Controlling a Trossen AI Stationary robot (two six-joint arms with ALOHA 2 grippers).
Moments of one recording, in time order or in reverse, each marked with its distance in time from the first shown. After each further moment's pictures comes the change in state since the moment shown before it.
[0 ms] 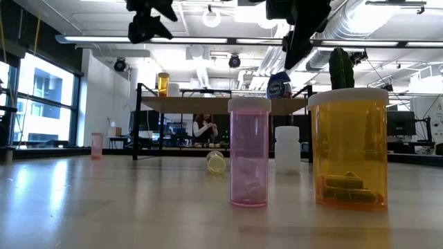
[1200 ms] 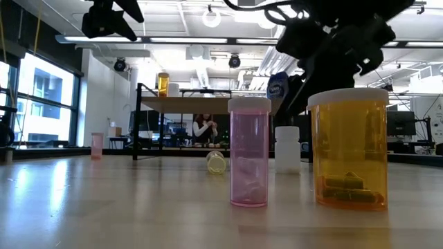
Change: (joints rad) left arm -0.356 -0.157 -0.171 -0.066 -0.373 -0.368; right arm 0.237 0.000 -0.624 0.979 0.176 0.032
